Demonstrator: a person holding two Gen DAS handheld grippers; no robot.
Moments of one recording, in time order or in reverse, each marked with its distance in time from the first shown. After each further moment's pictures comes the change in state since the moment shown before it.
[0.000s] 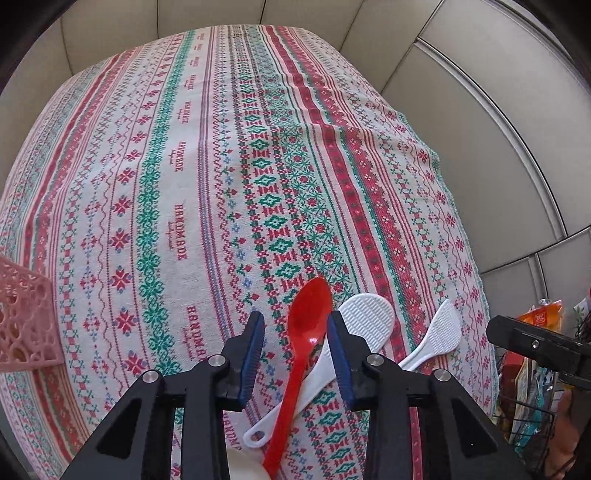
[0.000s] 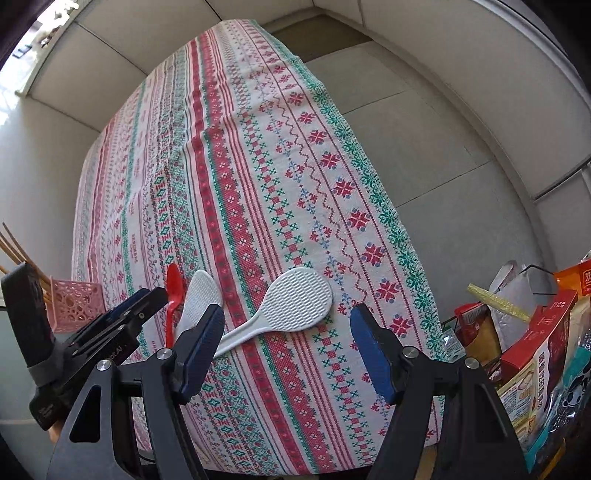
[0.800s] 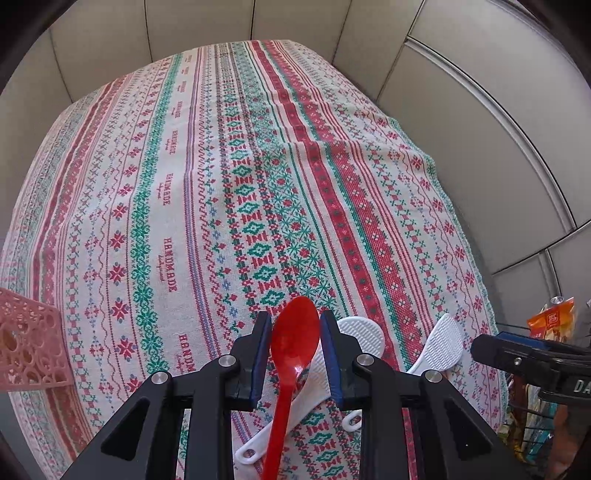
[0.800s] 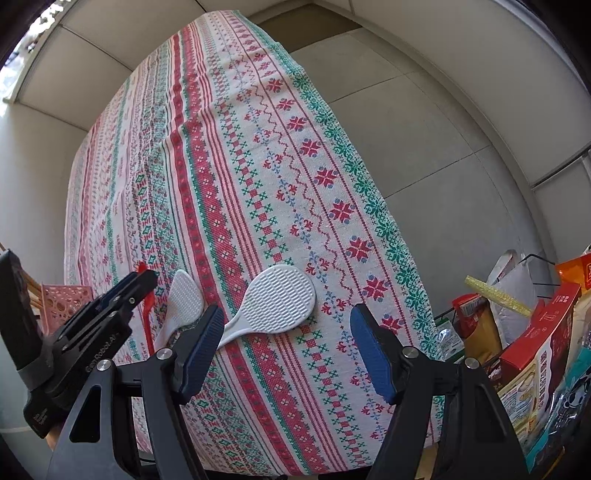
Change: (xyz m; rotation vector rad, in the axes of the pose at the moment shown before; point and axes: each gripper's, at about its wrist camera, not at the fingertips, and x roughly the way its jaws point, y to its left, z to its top) left arm 0.000 -0.023 0.014 0.048 -0.061 0.067; right arm 0.014 -0.014 0.003 0.035 0.044 -0.006
